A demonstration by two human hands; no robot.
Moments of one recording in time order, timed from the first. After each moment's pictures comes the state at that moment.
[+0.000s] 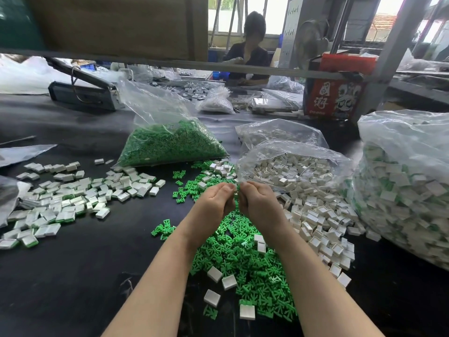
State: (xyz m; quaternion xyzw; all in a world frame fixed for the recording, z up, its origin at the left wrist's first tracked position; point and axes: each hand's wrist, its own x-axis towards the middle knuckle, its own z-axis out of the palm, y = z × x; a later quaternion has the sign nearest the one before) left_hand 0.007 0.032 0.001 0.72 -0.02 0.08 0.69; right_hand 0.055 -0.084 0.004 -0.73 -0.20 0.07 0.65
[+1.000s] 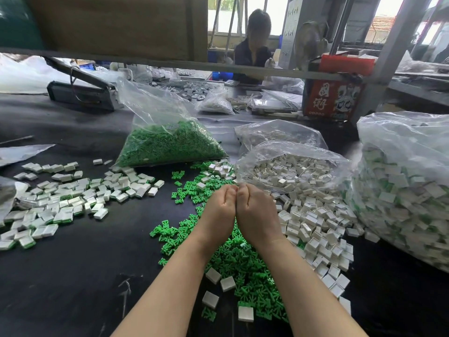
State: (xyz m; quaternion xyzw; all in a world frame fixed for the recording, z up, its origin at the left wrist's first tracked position) left_hand 0.021 0.012 -0.016 0.73 0.01 0.16 0.67; right_hand 0.051 -0.077 -0.010 -0.87 -0.21 -0.12 0.43
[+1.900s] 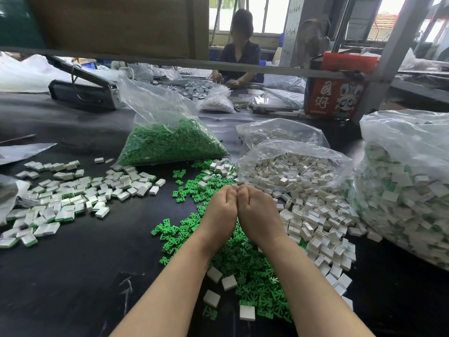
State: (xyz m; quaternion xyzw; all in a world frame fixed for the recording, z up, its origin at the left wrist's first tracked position) left_hand 0.024 0.010 -0.022 0.72 0.03 0.15 0.67; right_hand 0.053 -0.081 -0.012 -0.88 -0.22 -0.07 0.41
